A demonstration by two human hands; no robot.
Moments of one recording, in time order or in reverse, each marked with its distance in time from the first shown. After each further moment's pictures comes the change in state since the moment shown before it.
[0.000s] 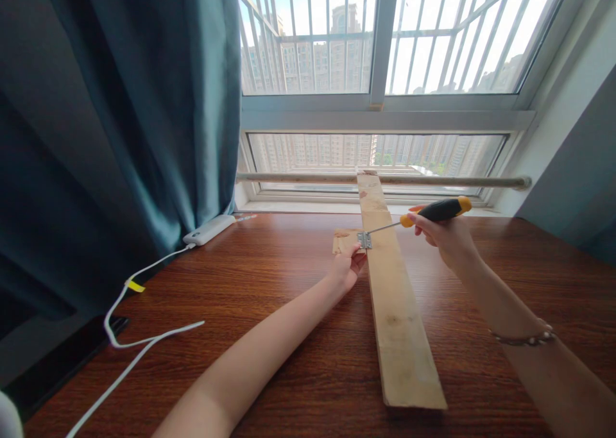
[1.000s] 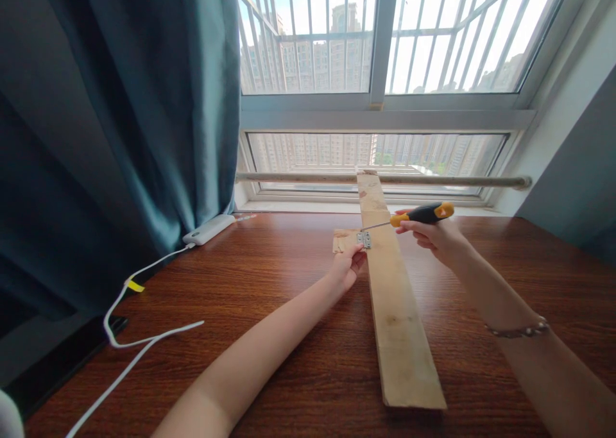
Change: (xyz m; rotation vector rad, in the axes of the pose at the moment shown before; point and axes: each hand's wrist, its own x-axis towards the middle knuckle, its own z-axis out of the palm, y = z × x) left_hand -0.003 0.001 0.004 0.017 0.018 -0.003; right_hand 0.005 0.001 0.006 0.253 -0.262 0.198
